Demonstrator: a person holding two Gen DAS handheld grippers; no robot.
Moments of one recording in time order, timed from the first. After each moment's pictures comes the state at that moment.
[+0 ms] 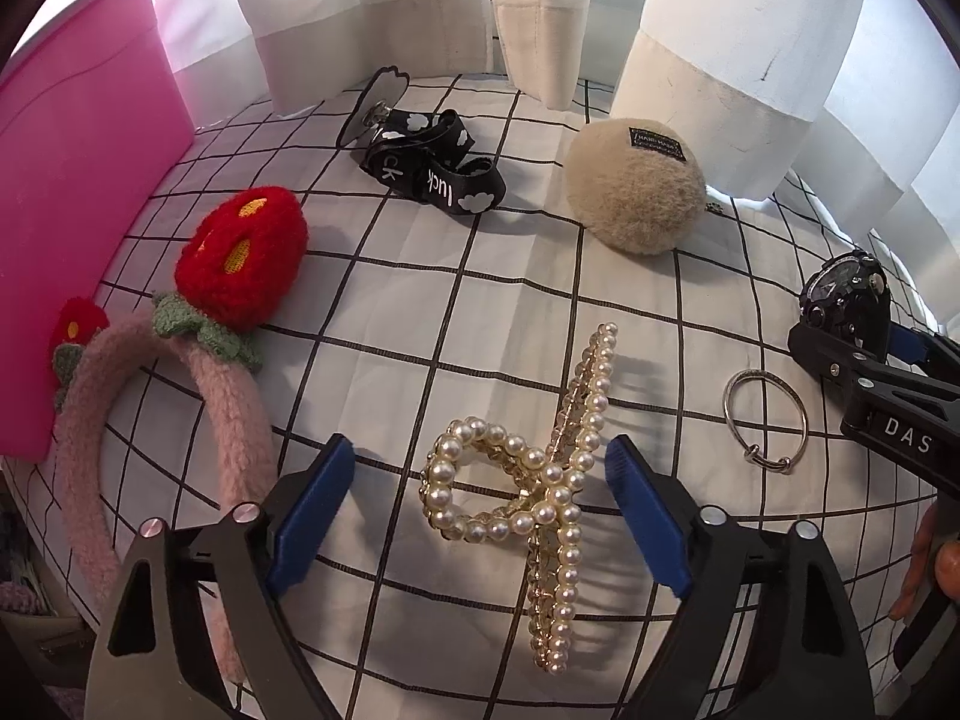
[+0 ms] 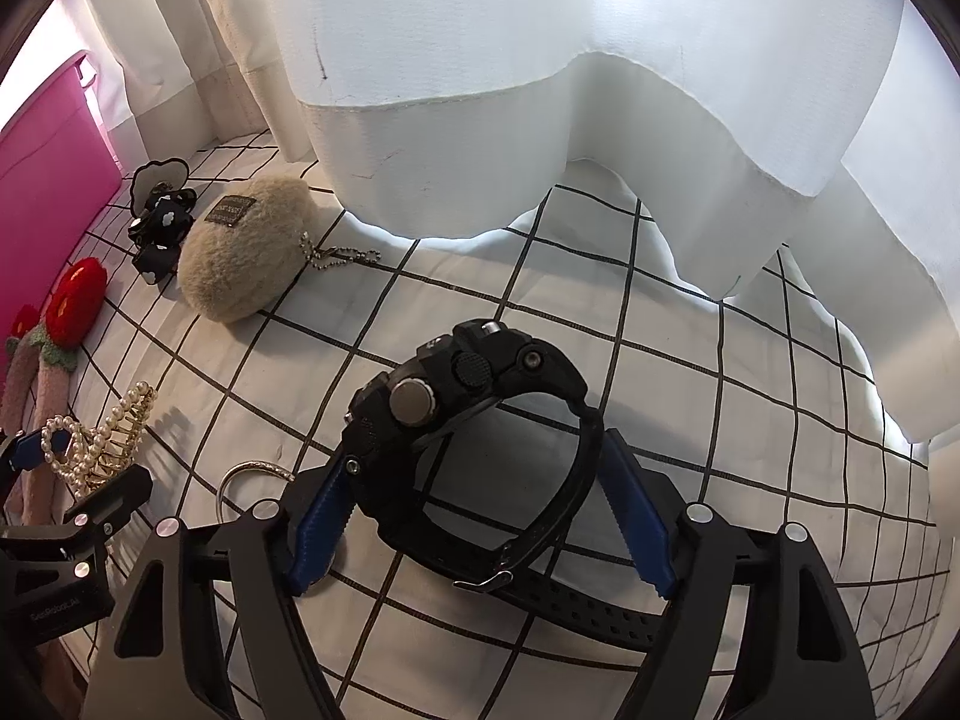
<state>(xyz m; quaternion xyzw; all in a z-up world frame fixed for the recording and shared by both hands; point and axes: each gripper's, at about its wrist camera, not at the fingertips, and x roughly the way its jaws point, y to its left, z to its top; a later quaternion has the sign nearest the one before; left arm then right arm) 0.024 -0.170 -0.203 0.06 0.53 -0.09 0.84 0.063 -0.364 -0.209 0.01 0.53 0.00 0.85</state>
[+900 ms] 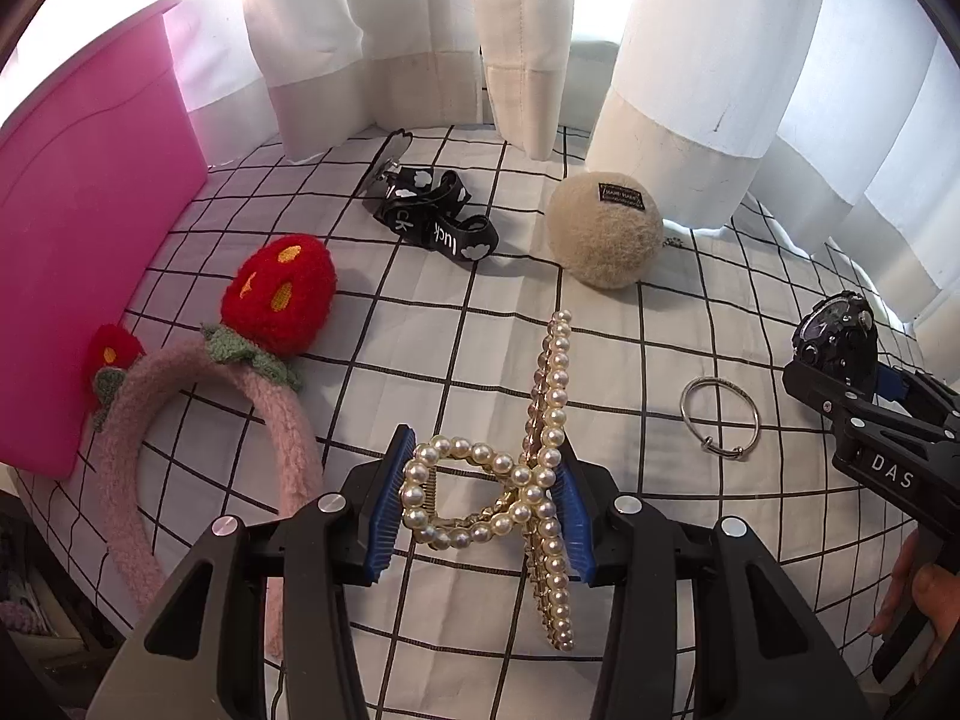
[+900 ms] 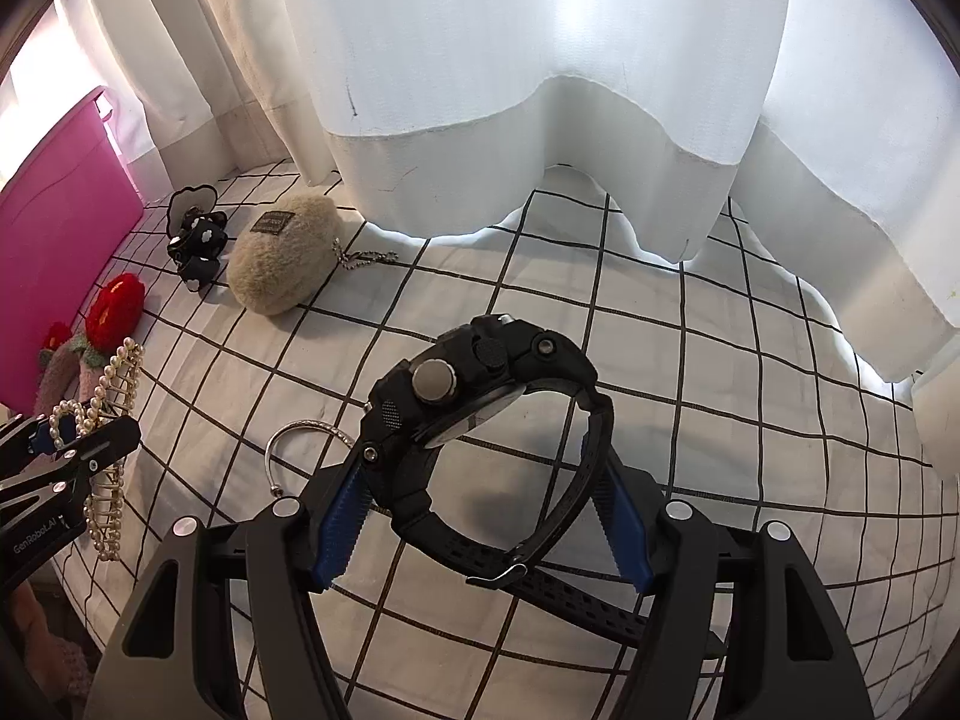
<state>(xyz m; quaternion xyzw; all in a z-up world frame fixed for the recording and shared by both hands) 0.015 -0.157 -0.169 0.05 0.51 -0.11 0.85 0.011 -0.376 -0.178 0.05 0.51 -0.01 0.86</state>
